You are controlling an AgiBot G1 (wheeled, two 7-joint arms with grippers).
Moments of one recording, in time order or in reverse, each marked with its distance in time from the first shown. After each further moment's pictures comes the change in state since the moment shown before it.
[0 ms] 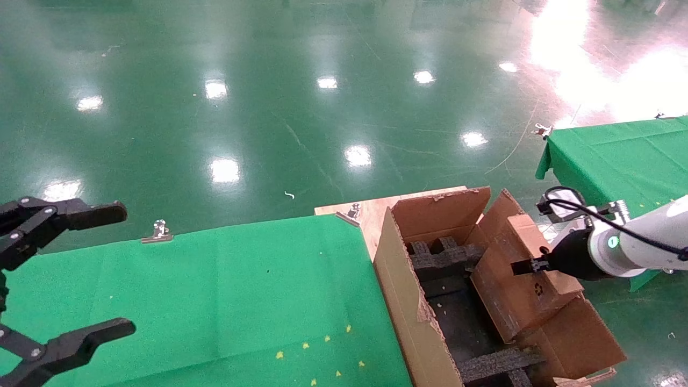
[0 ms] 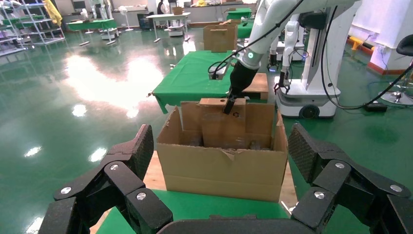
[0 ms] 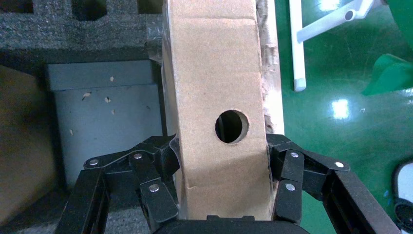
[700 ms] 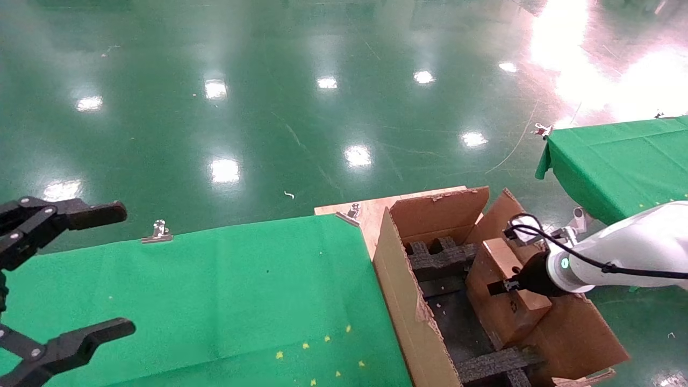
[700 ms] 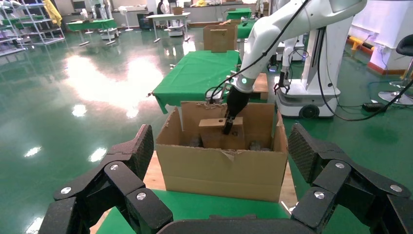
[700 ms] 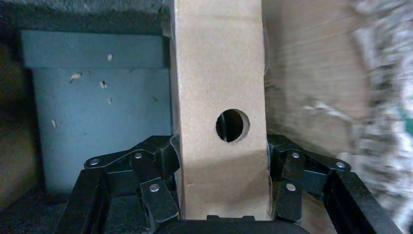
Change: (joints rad) left arm 0.000 0.000 0.000 0.000 0.000 0.000 0.000; right arm -0.158 -0.175 -0.034 -0.297 0.098 0.167 -0.150
